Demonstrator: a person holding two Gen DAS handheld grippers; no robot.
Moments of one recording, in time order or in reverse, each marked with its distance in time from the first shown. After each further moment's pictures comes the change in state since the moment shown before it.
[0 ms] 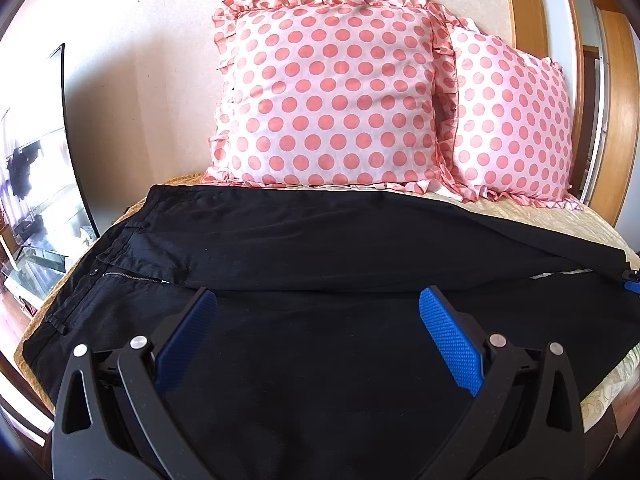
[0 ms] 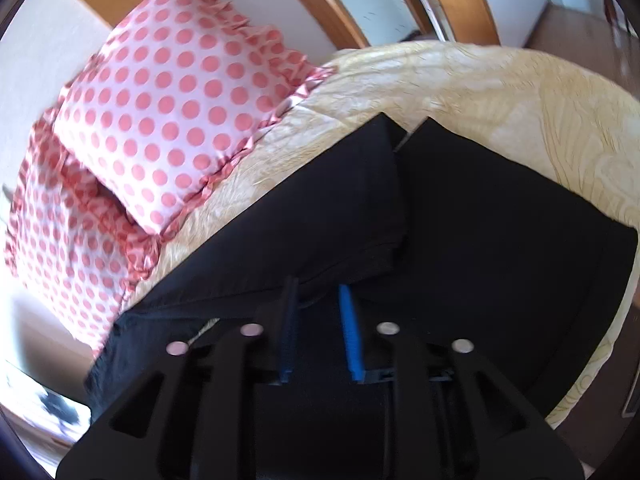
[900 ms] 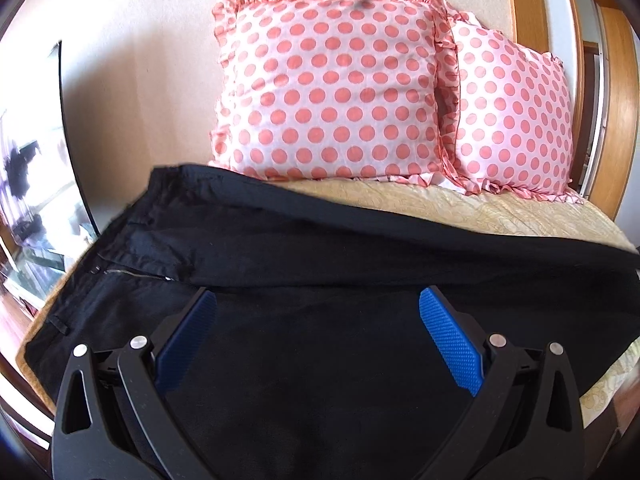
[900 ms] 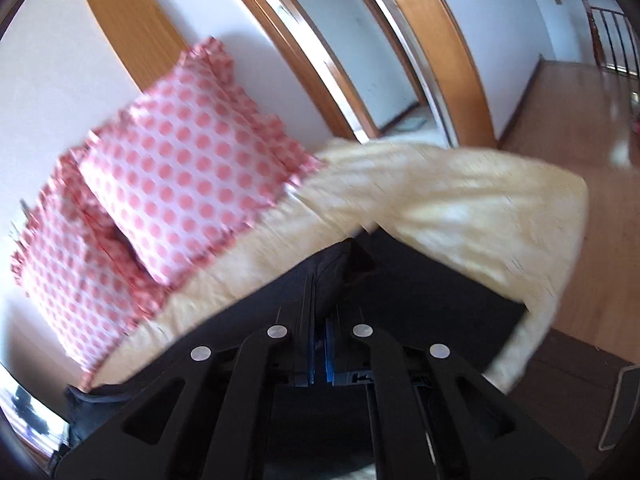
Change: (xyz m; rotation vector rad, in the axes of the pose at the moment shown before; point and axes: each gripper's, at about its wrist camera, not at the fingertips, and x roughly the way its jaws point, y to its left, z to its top) left arm 0.007 0.013 0.000 0.002 0.039 -0.022; right arm -0.074 -0.024 0.006 -0.076 -0.213 -0.059
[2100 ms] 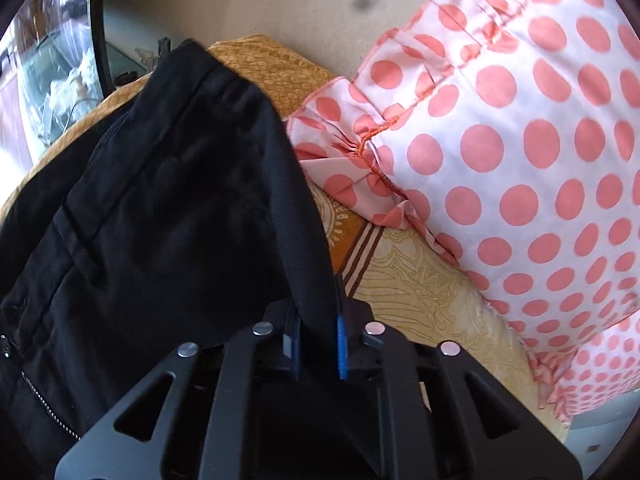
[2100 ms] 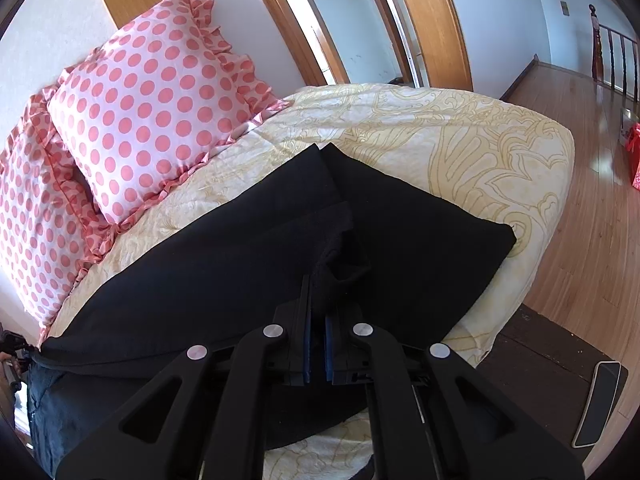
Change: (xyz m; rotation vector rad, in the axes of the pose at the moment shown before) left arm 0.260 0.193 0.122 -0.695 0.434 0.078; right arm 0.023 -0.009 -0.029 -0.112 0.065 -0.089
